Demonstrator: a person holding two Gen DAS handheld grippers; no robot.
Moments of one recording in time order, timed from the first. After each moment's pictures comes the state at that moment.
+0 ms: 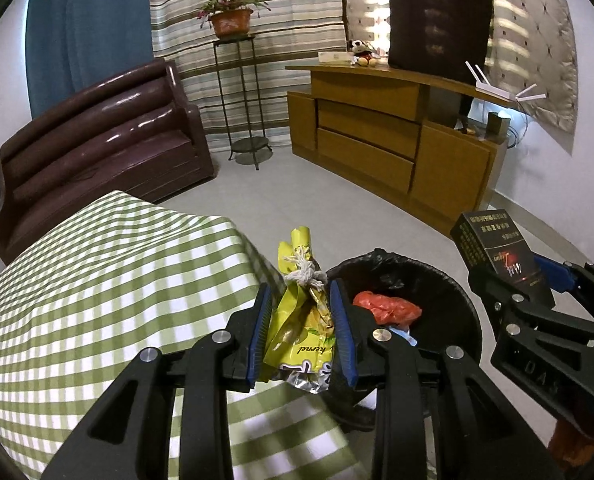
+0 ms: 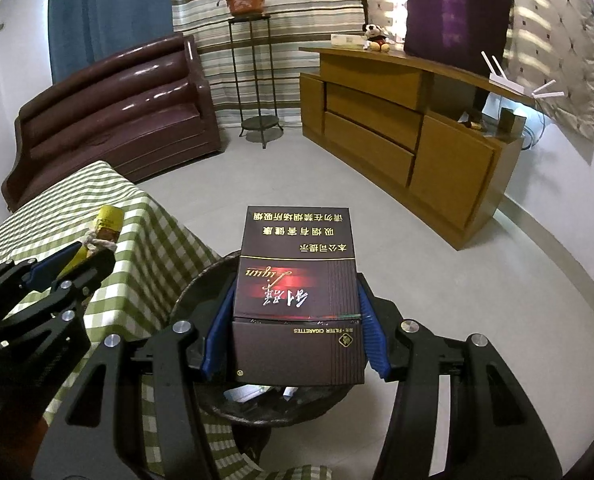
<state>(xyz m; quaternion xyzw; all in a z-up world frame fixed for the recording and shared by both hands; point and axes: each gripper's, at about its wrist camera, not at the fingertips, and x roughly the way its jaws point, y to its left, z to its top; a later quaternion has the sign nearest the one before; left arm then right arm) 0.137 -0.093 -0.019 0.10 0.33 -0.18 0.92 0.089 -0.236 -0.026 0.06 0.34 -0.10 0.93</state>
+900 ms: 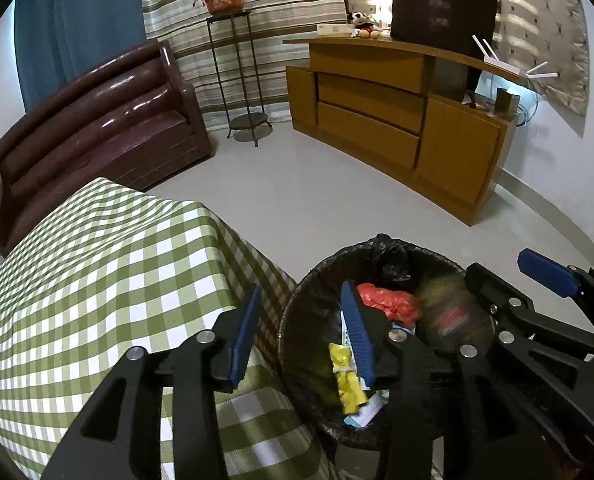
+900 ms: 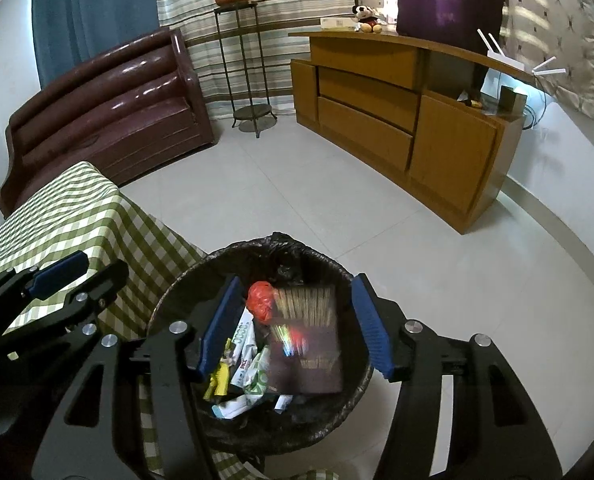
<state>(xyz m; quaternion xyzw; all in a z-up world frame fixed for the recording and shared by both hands) 0.165 -0.123 -0.039 0.12 0.37 -0.17 0.90 0.114 -0.250 -0.050 0.09 0.36 -0.11 0.92</state>
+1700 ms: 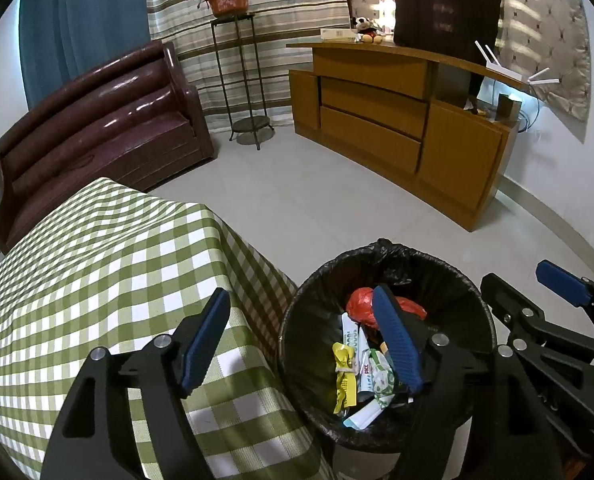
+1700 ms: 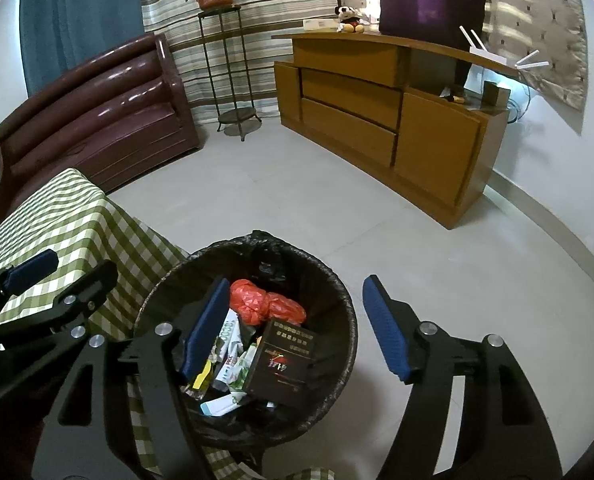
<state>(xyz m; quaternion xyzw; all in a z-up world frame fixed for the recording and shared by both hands) 0.164 -0.121 -0.037 0.11 0.37 -0.17 0.91 0.103 -0.259 -0.052 0.09 0.36 -0.14 0.92</state>
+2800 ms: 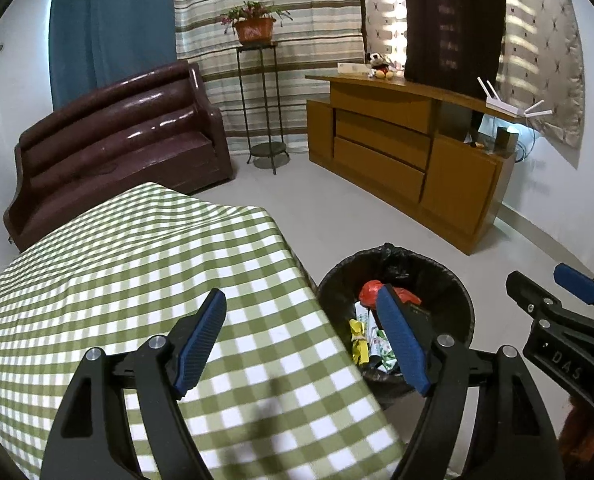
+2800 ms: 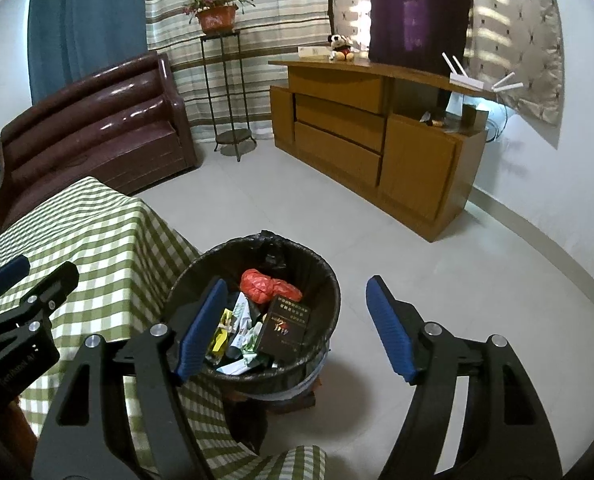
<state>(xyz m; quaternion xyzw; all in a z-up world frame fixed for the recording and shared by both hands) 0.088 -0.059 0.006 0.08 0.32 -0.15 0.93 0.023 -0.218 -0.006 0.07 0.32 -0.16 0.93</state>
